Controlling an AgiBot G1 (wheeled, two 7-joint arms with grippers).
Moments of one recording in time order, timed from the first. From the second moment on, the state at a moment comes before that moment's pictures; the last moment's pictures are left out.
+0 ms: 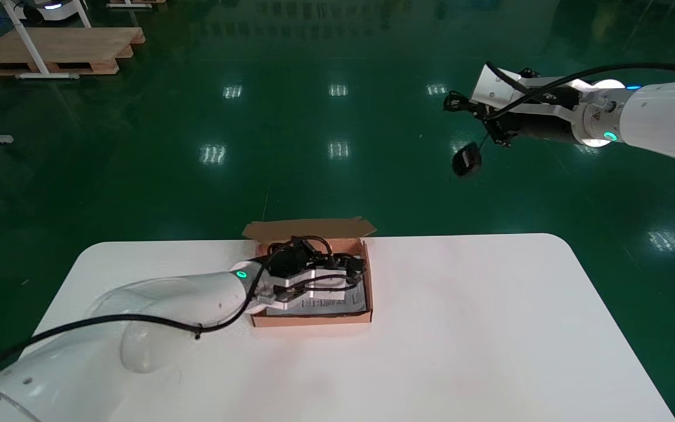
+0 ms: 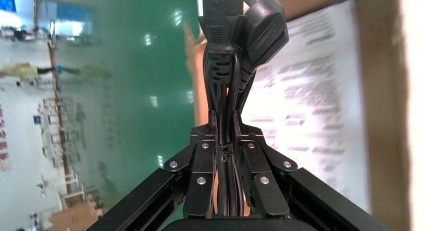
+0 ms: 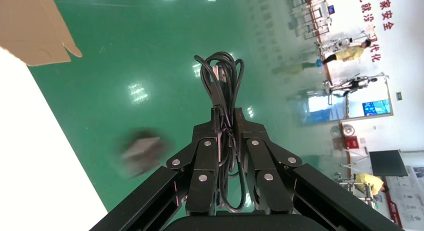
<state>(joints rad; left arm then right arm) -1.44 1.37 0.88 -0.74 2.24 0.50 -0.08 1.95 -1.19 -0.62 0.28 -1.74 -0.70 -0.37</state>
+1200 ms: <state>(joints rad) -1.58 1.33 1.00 -0.56 2.28 0.39 -0.32 1.93 -1.23 -0.61 0.28 -1.71 -0.73 -0.39</state>
